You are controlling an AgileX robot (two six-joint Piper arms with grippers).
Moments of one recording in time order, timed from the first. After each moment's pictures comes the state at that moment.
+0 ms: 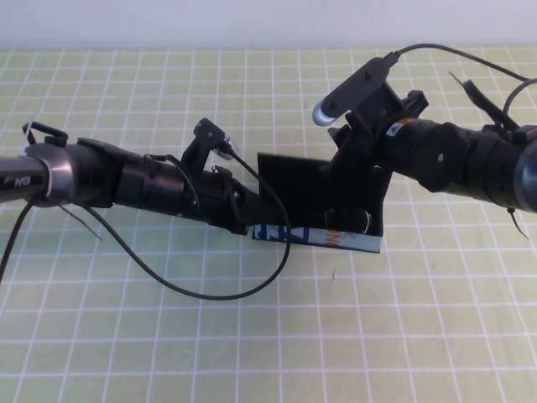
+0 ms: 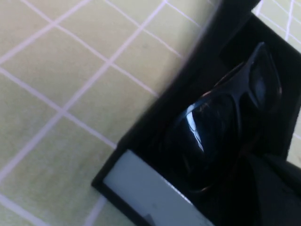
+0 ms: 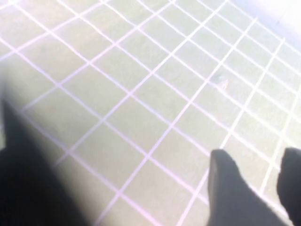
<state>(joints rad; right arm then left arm) 0.48 1.91 -1.27 0.50 -0.10 -0.82 -0.27 2.15 -1.35 -1.41 0.95 1.70</state>
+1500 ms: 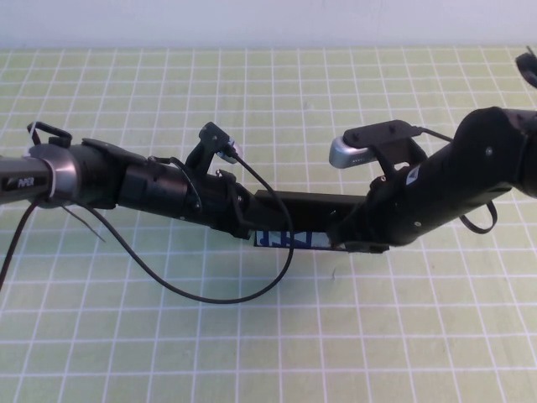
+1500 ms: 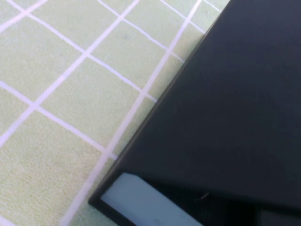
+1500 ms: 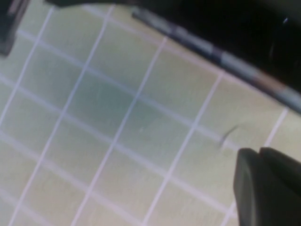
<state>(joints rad) 0.50 1.70 -1.19 0.37 0.68 -0.19 -0.28 2.15 -1.35 -1.38 0.97 1.67</state>
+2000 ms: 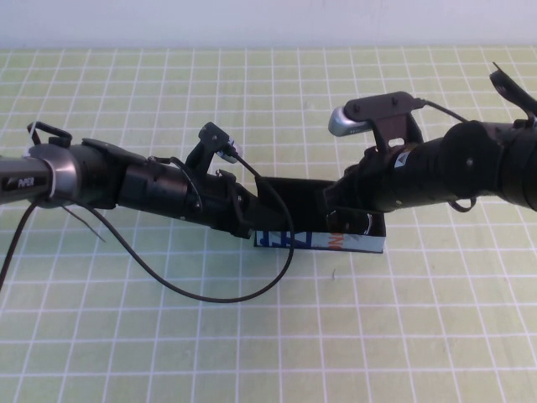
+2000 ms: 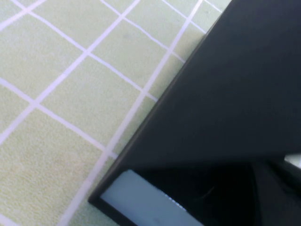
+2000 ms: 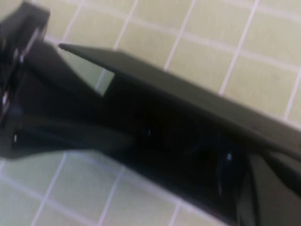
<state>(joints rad) 0.50 1.77 -1.19 0.37 0.34 -0.16 -0.28 2.15 -1.35 -1.38 0.97 1.66</state>
